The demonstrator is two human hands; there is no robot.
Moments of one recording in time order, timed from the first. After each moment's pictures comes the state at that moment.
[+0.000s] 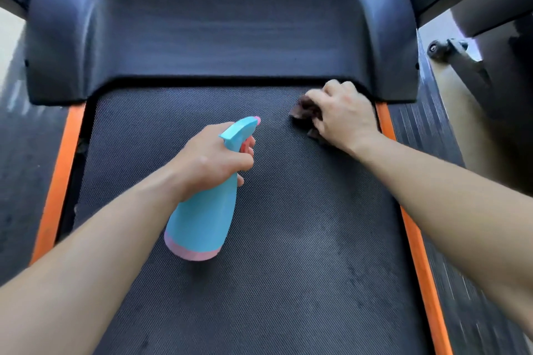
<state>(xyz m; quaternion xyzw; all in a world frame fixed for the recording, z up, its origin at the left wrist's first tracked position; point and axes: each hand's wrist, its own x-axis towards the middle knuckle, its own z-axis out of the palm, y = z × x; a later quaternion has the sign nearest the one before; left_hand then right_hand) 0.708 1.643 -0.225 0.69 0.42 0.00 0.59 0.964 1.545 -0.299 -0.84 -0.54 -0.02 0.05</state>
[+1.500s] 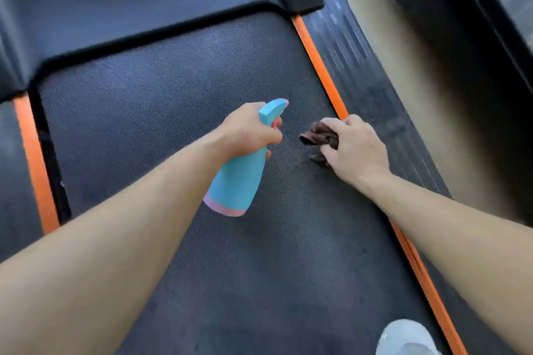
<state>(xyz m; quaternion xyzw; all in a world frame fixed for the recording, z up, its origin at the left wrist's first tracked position) 0.726 1.518 -0.208 0.74 0.30 -0.19 0.57 0.816 1.303 -0.250 -0.95 -0.25 0.14 0.11</state>
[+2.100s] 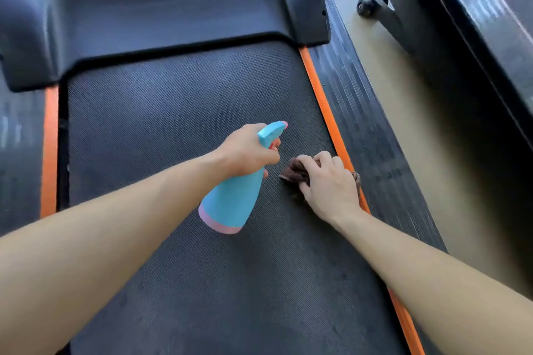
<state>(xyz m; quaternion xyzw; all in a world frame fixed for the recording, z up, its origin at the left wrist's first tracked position) 0.715 1.486 -0.215 0.75 0.31 -0.12 0.57 0.791 1.294 -0.279 -0.92 -0.38 0.09 0.04</state>
